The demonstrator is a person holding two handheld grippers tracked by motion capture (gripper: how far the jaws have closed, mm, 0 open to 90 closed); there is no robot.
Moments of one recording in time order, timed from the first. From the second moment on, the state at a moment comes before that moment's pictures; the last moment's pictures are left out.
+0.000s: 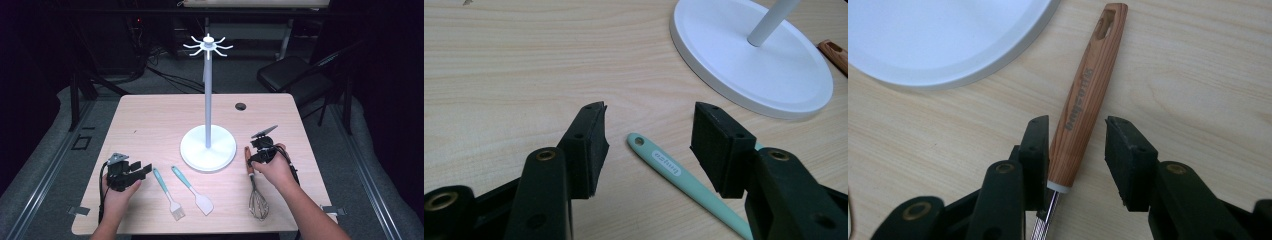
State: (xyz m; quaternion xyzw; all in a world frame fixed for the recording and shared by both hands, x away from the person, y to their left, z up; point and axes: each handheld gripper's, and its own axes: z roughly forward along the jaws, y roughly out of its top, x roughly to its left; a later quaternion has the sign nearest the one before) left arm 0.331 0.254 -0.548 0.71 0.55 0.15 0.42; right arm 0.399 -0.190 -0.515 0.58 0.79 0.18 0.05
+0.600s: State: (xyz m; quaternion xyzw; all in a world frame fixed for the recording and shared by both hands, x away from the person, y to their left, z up) left arm 0.331 0.256 -0.548 0.71 0.55 0.14 0.41; right arm 0.408 -0.183 -0.537 0.61 0.78 0.15 0.03
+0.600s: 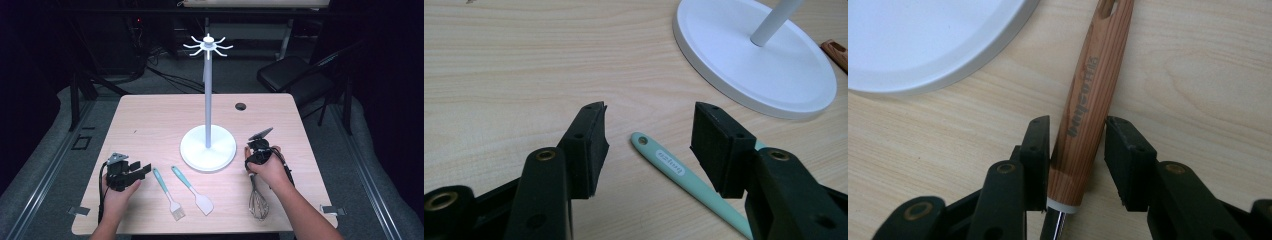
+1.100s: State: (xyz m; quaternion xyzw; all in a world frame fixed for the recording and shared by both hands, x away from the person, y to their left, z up) left arm 0.332 0.257 -0.549 0.71 0.55 0.15 0.41; right arm 0.408 -0.180 -0.546 0.62 0.77 0.15 0.02
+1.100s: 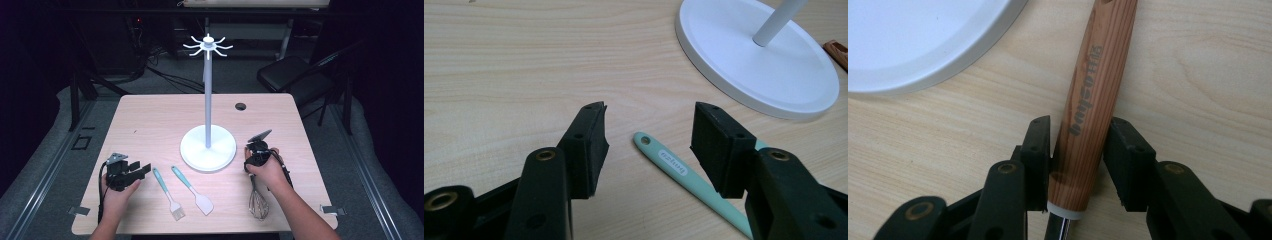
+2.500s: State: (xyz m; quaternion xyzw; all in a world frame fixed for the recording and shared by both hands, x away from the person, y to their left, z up) left arm 0.332 0.256 -0.549 0.71 0.56 0.14 0.42; right arm 0.402 -0.198 -0.535 0.64 0.74 0.19 0.01
